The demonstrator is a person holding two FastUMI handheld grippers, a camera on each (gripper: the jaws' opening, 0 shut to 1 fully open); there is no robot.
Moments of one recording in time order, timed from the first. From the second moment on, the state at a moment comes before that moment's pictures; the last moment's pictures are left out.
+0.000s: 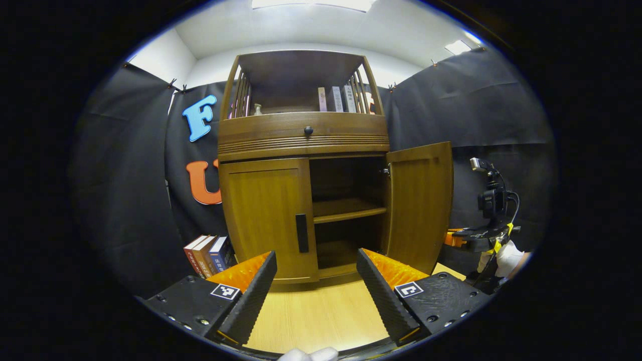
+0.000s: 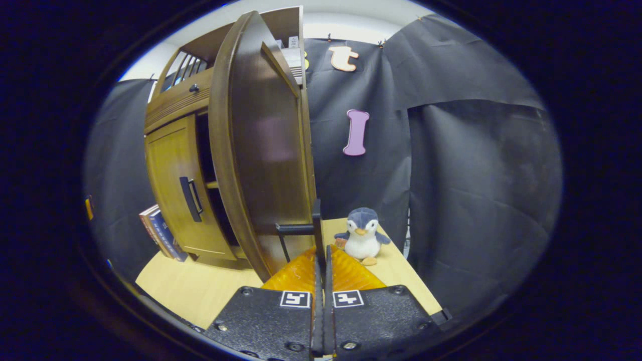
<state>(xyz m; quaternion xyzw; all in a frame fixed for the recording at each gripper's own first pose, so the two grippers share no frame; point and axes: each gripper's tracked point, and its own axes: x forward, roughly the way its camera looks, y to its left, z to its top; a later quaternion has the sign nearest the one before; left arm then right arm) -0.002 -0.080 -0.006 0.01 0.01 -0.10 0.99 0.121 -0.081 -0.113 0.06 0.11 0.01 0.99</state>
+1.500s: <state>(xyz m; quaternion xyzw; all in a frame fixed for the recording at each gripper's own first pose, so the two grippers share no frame) 0.020 -0.166 0.012 0.00 0.01 -0.05 1.00 0.103 -0.158 -0.095 -0.04 0.10 0.14 0.98</state>
